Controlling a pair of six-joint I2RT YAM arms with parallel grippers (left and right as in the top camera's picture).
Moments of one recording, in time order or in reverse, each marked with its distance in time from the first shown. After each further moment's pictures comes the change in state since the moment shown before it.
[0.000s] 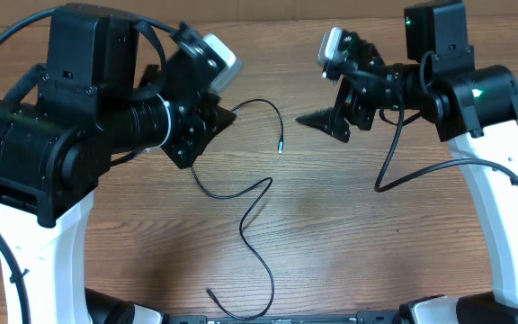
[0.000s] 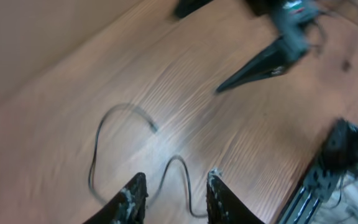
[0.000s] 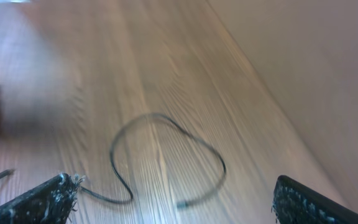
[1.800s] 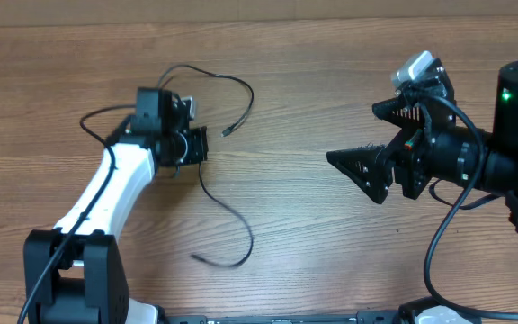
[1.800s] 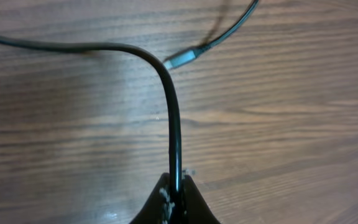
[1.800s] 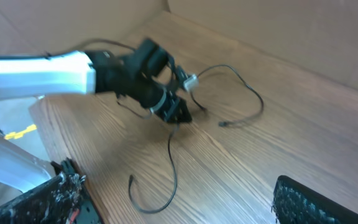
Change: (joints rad) left arm 0.236 0.040 -1.354 1.083 -0.064 -0.510; right arm 0.021 -0.312 0.120 -0.281 0.114 0.587
